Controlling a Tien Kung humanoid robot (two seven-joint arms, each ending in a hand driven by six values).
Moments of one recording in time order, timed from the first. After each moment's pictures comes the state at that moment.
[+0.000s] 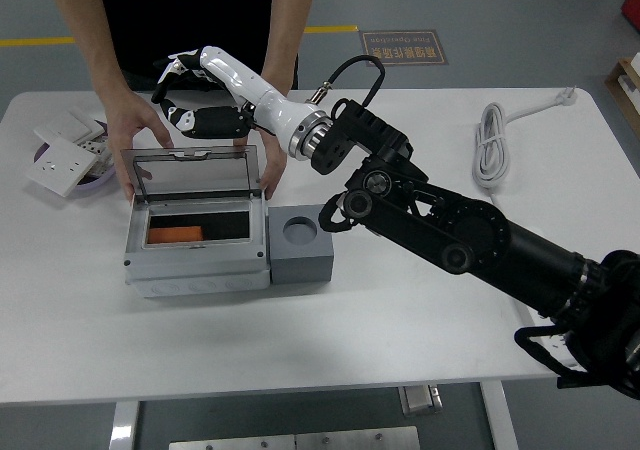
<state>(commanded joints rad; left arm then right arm) 0.08 0.08 -1.30 -0.18 1.50 -0.01 0.23 0.92 0.00 0.64 1.23 -1.27 -0.14 -0.09</state>
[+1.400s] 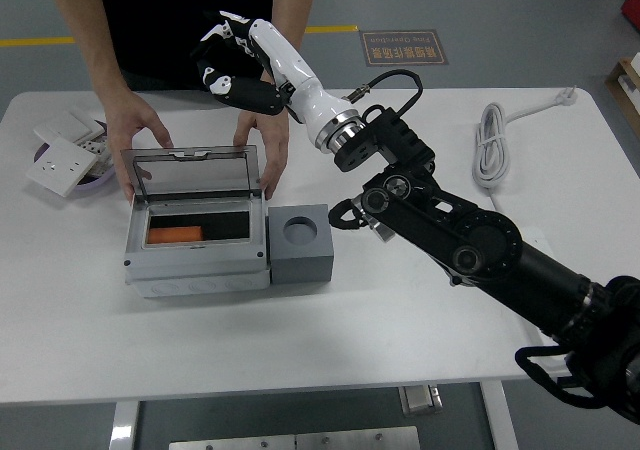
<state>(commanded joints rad) 0.08 0.08 -1.30 -0.18 1.50 -0.01 0.22 0.83 0.00 0.71 1.24 -1.21 -0.27 0.00</state>
